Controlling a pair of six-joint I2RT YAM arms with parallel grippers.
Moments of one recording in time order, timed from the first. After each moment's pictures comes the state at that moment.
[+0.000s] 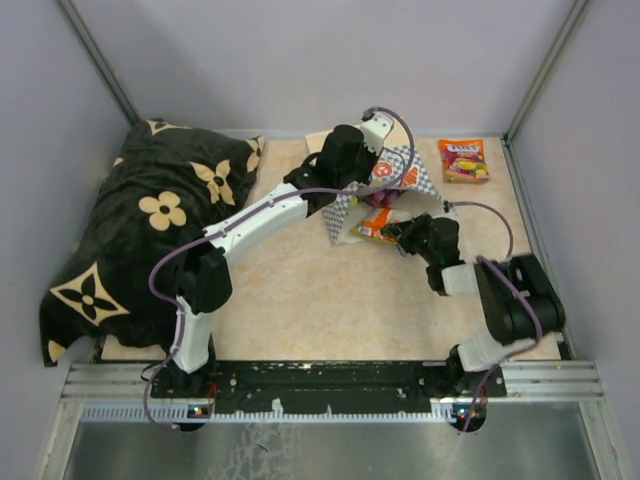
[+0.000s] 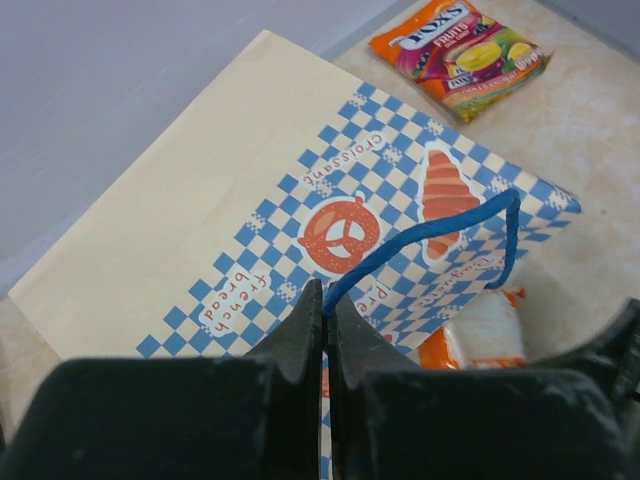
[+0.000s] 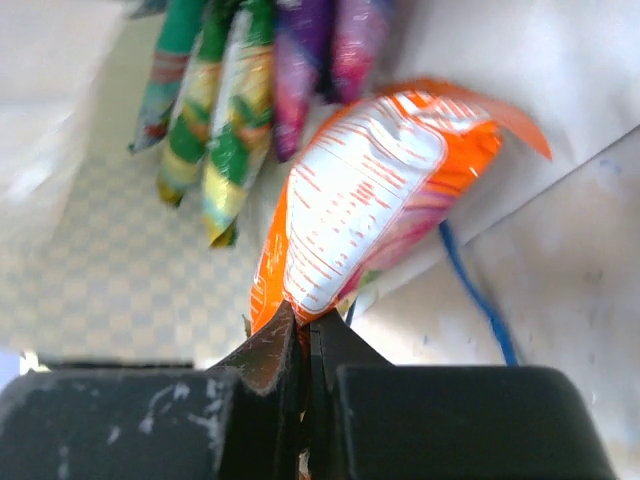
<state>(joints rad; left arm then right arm) -0.82 2.04 1.91 -0.15 -0.20 0.09 0.20 1.70 0.46 0.93 -0.15 1.08</state>
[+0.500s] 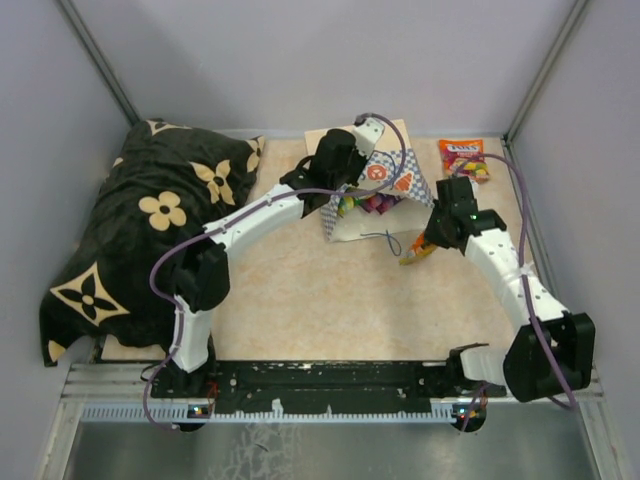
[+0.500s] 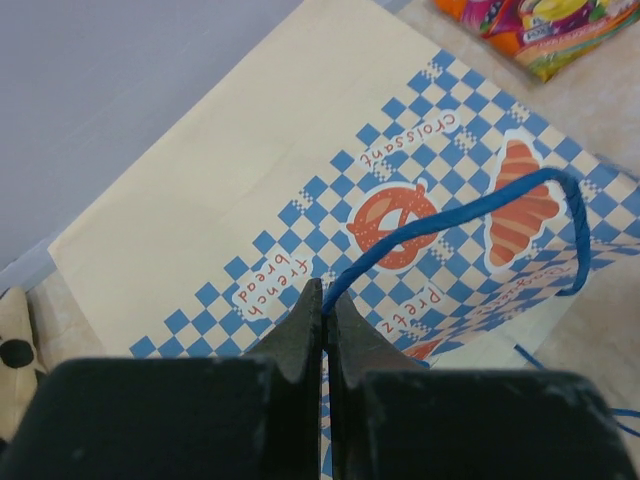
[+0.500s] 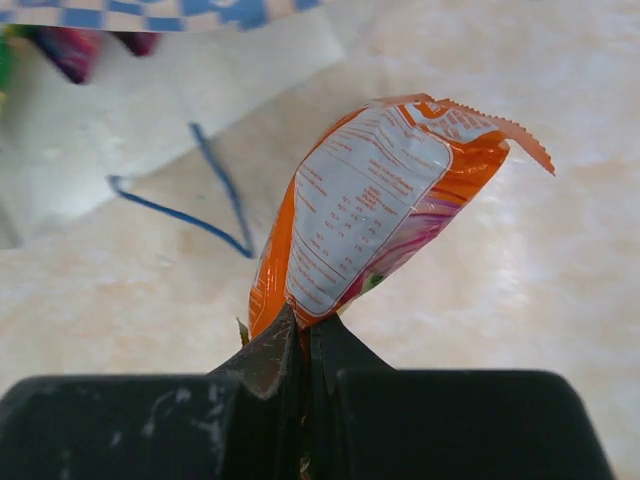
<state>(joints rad) -0.77 2.04 1.85 -0.11 -0.24 0.15 0.20 1.22 0.97 -0.62 0.09 0.52</state>
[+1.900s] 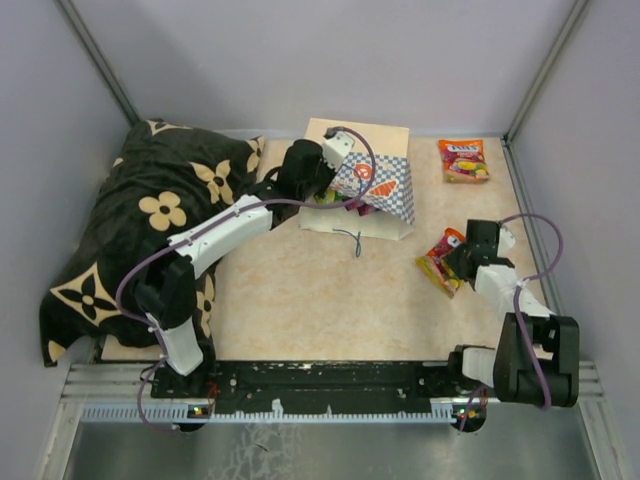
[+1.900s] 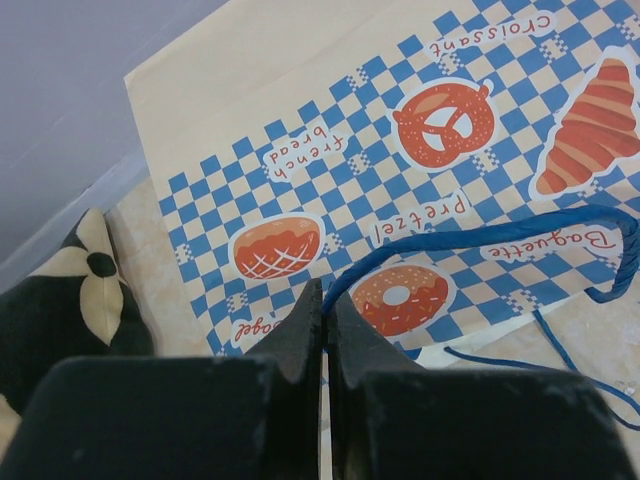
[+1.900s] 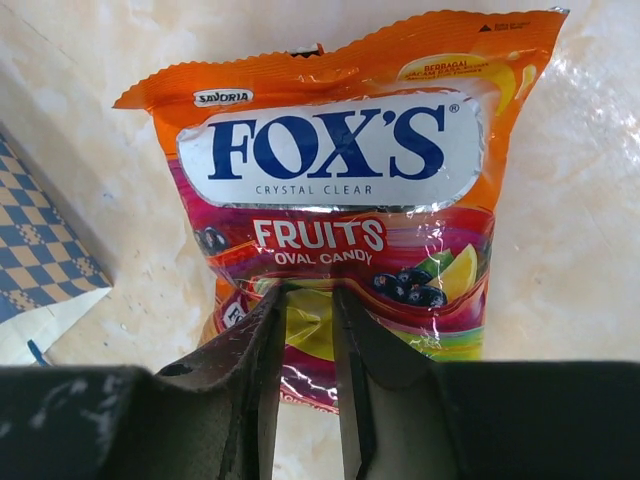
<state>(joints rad) -0.70 1.81 1.52 -0.09 -0.23 0.25 -0.09 1.21 0.55 -0.24 0.11 0.81</state>
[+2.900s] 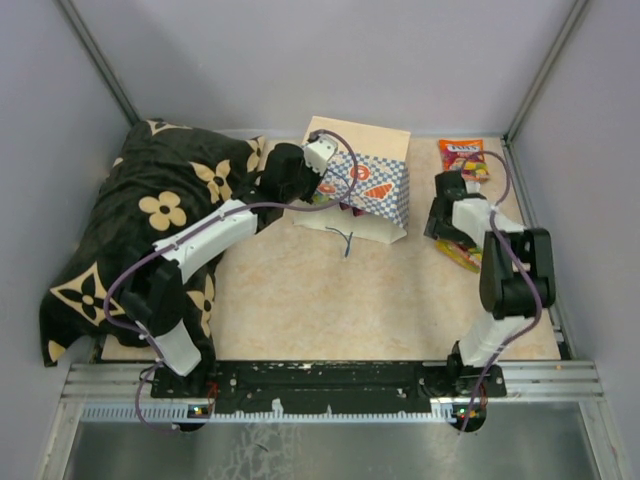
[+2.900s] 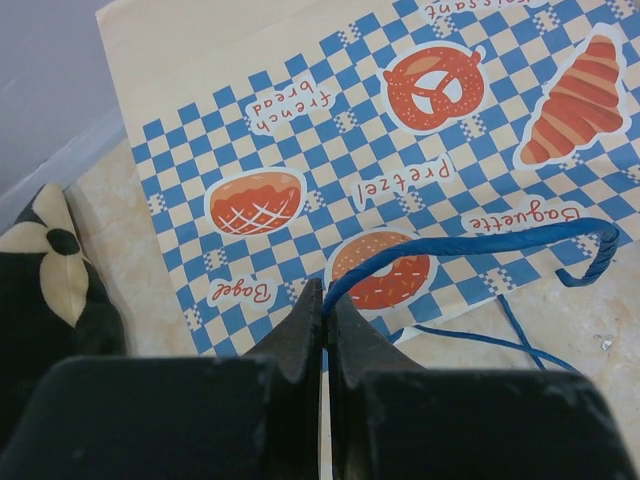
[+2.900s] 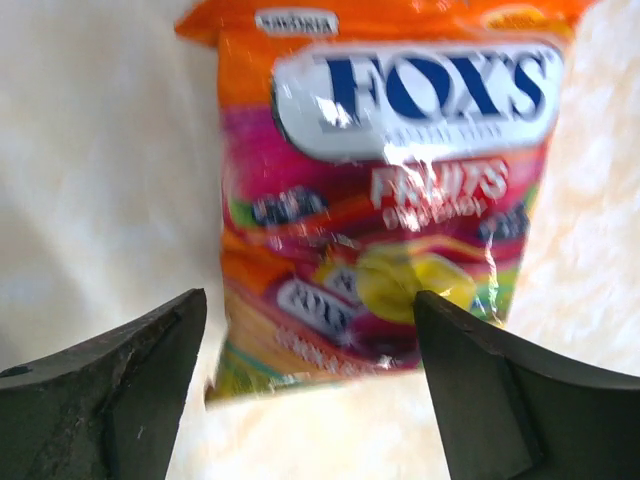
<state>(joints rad) -0.64 1.72 1.39 -0.07 -0.11 0.21 0.06 1.80 1.16 -0.53 0.45 0.36</state>
